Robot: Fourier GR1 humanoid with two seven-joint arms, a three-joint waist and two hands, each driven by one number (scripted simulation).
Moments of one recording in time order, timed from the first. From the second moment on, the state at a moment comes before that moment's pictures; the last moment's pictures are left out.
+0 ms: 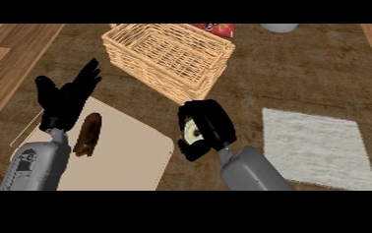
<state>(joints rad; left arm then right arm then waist) -0.27 0.23 0.07 -1.38 0.05 -0.09 0.24 -0.40 0.00 0.53 -1.29 0.70 -0.14 0.14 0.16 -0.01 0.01</state>
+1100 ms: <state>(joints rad) -0.32 0.22 0.06 -1.33 0.03 -0.08 0.25 -0.97 0.00 0.72 -1.37 0.78 -0.57 0.98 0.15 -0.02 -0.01</state>
